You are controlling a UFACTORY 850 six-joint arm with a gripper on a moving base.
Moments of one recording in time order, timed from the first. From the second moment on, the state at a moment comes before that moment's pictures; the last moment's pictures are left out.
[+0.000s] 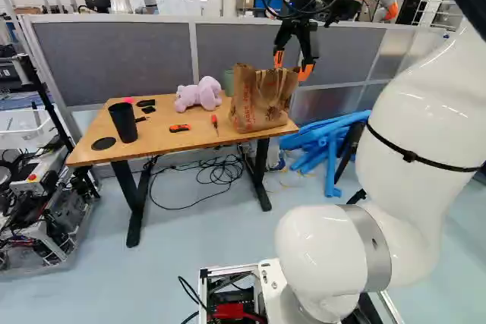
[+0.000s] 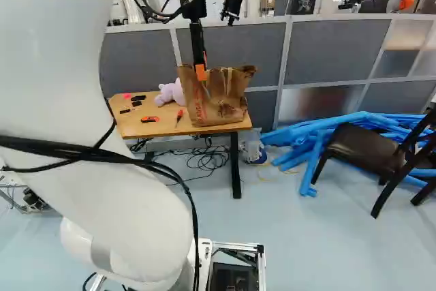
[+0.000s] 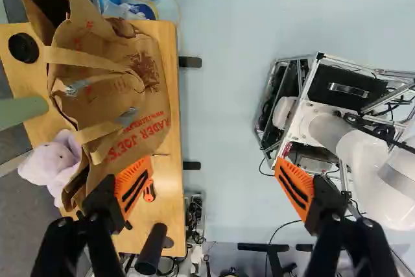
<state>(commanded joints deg) -5.2 -1.7 -80.3 0.1 -76.3 74.0</state>
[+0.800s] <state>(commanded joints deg) -5.0 -0.8 -76.4 0.1 -69.7 70.1</state>
